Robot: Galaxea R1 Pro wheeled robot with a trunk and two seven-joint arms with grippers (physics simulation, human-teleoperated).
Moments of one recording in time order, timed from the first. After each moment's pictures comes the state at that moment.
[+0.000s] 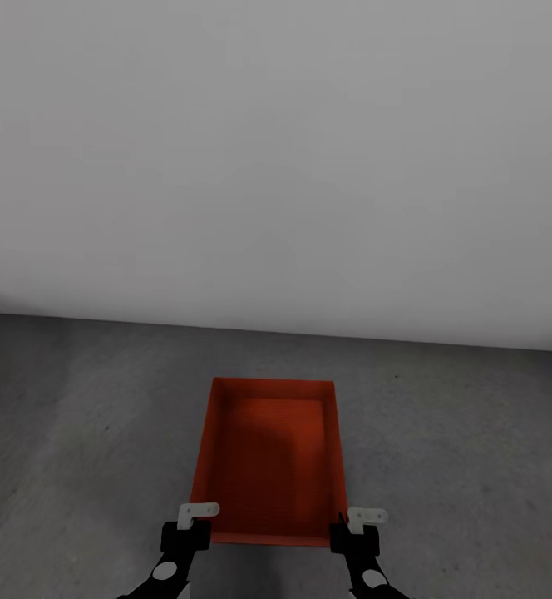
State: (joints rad) left arm -0.48 -0.09 -0.08 -0.25 0.01 -0.28 0.19; right arm -0.50 0.14 0.11 -0.15 -0.05 -0.39 -0.22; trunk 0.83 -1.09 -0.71
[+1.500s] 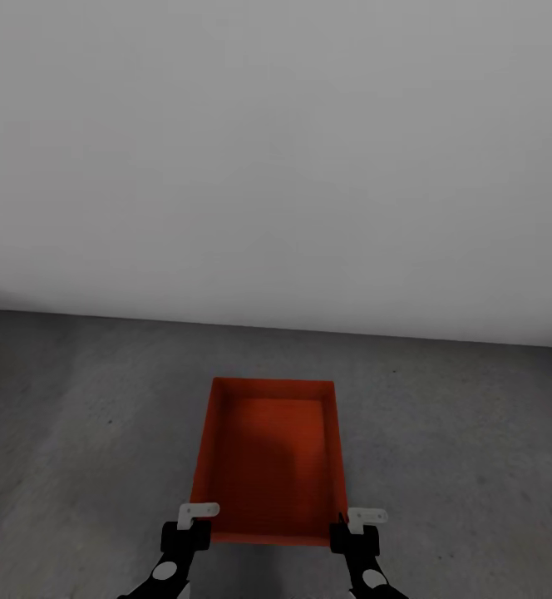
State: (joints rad) left arm -0.48 -0.09 -0.08 -0.25 0.01 -0.28 0.19; right arm -0.50 0.14 0.11 -0.15 -0.05 -0.39 -0.22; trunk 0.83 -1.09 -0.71
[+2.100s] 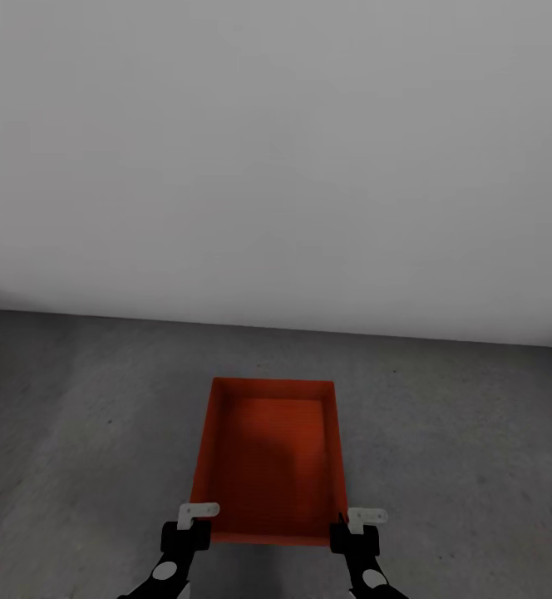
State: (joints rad) left arm -0.48 -0.09 -0.08 -0.25 0.01 -0.28 0.19; right arm -0.50 0.14 0.11 -0.15 -0.05 -0.39 -0.22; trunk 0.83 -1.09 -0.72
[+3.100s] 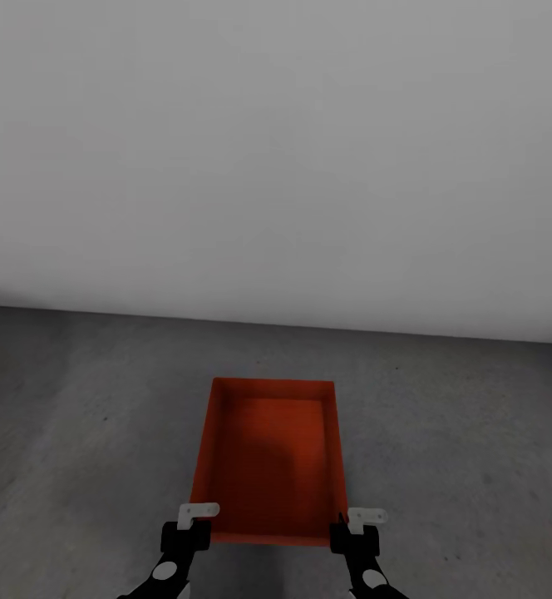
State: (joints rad) left arm -0.48 -0.09 -0.08 -0.25 0.01 -0.28 0.19; right arm -0.50 0.14 0.11 -0.15 -0.05 -0.39 -0.22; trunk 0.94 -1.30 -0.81
